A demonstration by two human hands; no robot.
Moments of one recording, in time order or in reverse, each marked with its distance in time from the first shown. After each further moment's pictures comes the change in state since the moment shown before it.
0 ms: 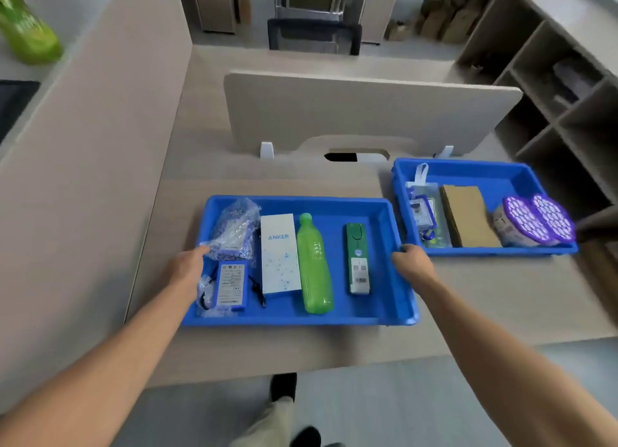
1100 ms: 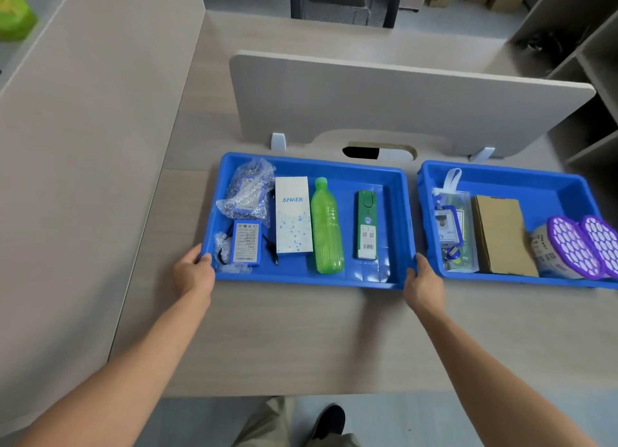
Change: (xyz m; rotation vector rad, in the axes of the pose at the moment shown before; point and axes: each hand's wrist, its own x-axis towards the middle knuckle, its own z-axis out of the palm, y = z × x) left_hand 0.043 -0.019 0.044 -0.060 0.163 0.078; right_hand 0.056 0.023 0.037 -0.069 0.092 -0.023
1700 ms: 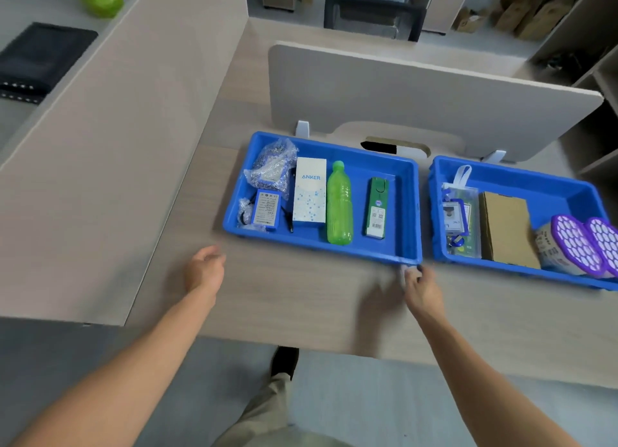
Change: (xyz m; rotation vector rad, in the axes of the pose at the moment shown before) left_hand -0.044 -0.072 -0.049 -0.002 -0.032 -0.022; right_hand -0.067 0.034 -0.001 0.154 -0.077 -0.041
